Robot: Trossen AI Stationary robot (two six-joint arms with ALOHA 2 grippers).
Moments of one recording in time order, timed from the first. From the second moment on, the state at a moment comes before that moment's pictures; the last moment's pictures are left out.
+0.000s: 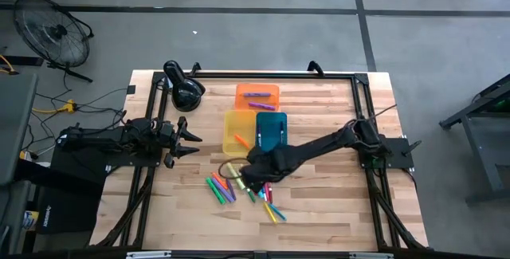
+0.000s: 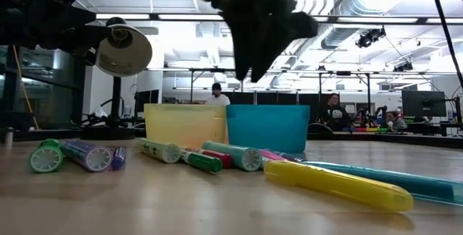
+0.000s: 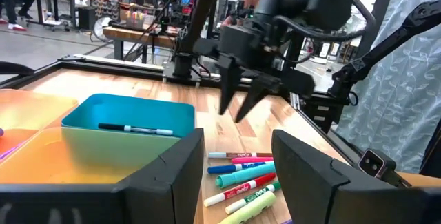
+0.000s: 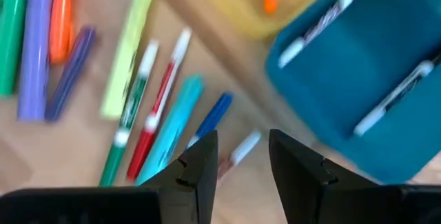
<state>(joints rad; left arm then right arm) -0.03 0.01 0.01 0.03 0.12 -0.18 0.29 2.12 1.86 -1.13 0.30 1.00</state>
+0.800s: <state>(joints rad) -0.03 0.01 0.01 0.03 0.12 -0.18 0.54 2.13 1.84 -1.14 0.15 1.11</state>
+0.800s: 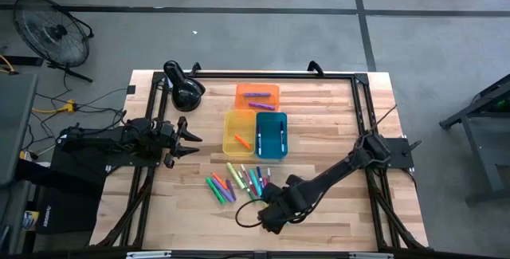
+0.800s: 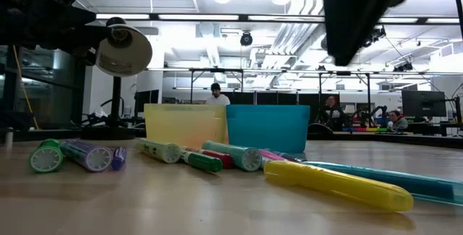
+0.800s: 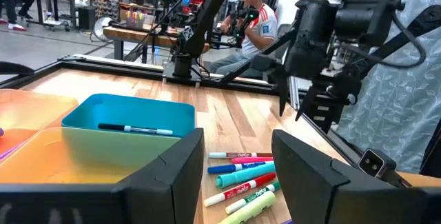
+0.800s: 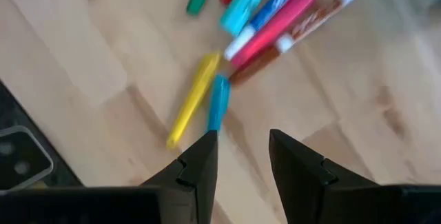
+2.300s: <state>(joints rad) -0.03 0.01 0.01 0.03 0.12 -0.18 0.54 2.19 1.62 -0.83 0.00 0.96</state>
